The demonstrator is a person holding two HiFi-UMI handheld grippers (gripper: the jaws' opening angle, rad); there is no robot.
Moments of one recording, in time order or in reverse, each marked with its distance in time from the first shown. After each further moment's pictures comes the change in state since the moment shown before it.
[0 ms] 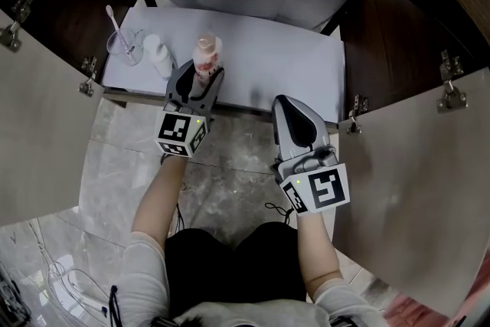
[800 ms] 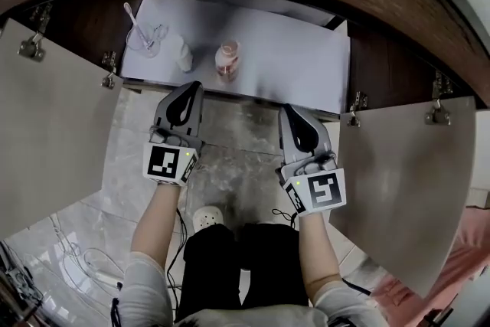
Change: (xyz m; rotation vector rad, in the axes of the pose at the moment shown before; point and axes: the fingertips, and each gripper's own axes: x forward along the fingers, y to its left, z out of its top) left arm -0.089 0.010 0.086 0.013 0.060 0.038; right arm 0.001 0.025 0.023 0.026 0.175 -0.036
